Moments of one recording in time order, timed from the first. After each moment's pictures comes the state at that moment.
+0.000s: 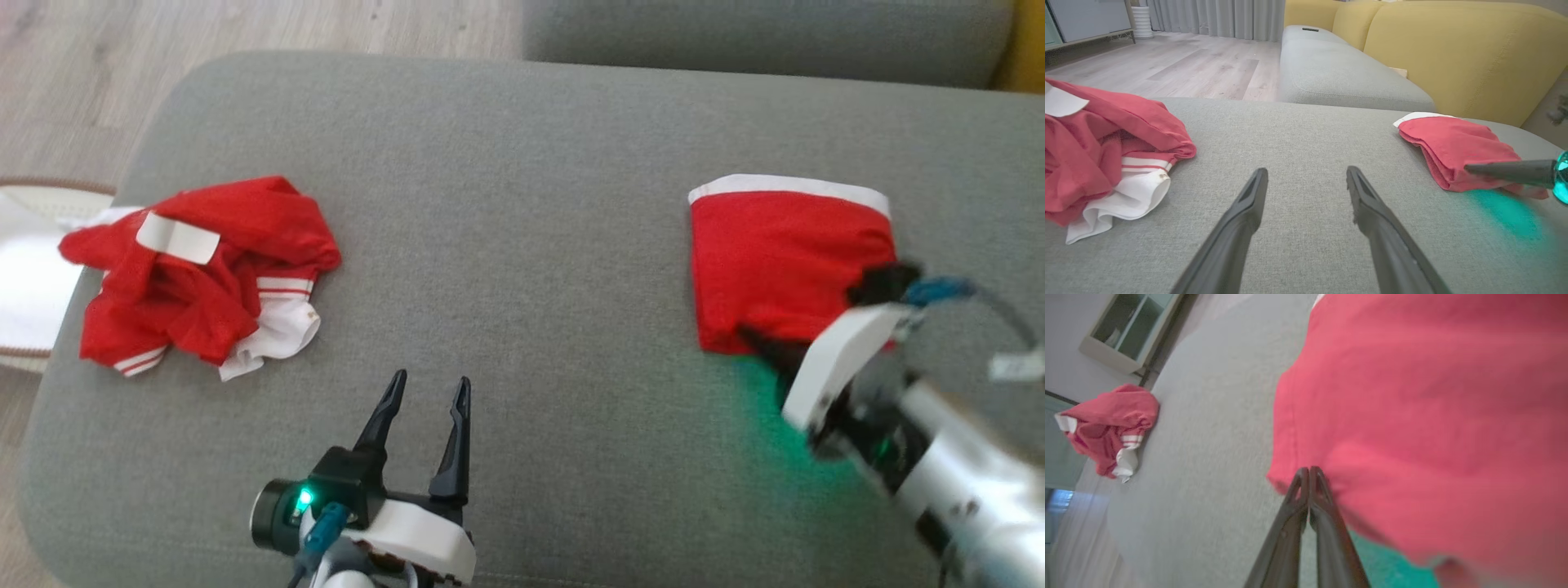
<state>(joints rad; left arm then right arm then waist) 0.01 0.05 -0.47 0.14 -0.21 0.18 -0.26 -0.58 -0.44 0.83 0.68 1.25 0.12 0.23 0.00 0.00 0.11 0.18</state>
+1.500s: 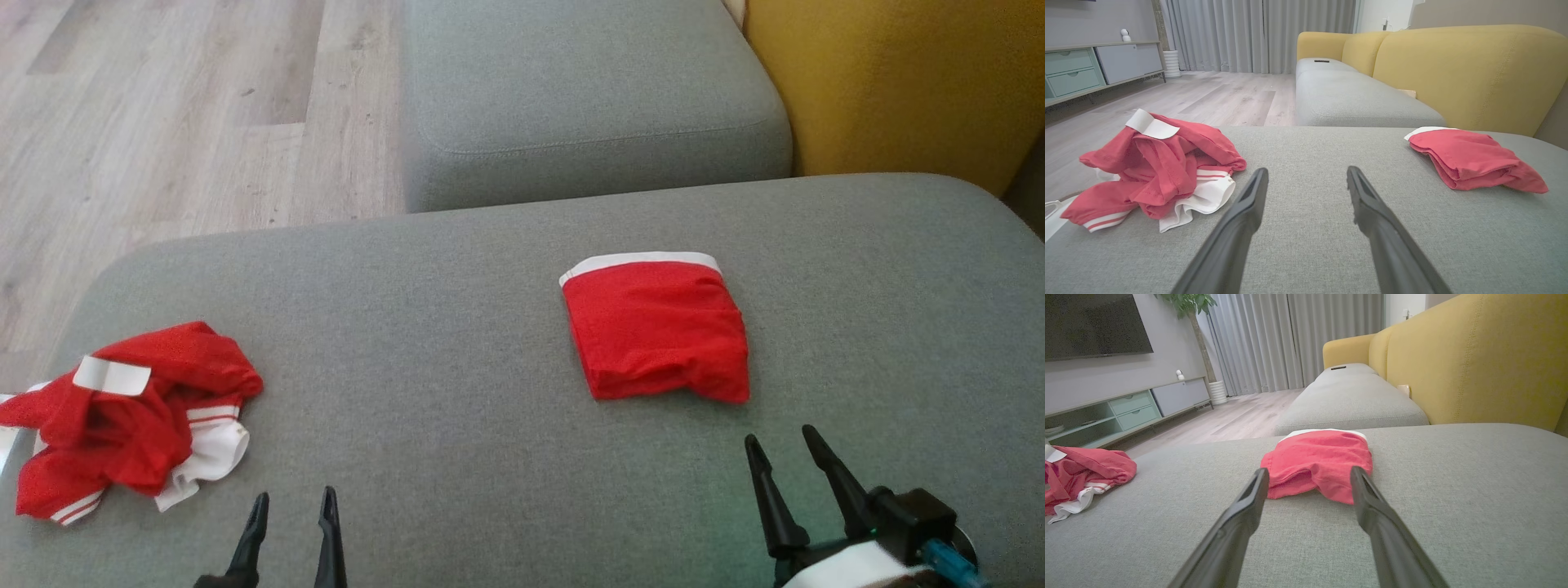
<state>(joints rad) 0.33 0.05 -0.18 0.02 -0.12 0.14 -0.26 0.11 -0.14 0.21 0.29 0.25 0.12 -0.25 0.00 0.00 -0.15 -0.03</state>
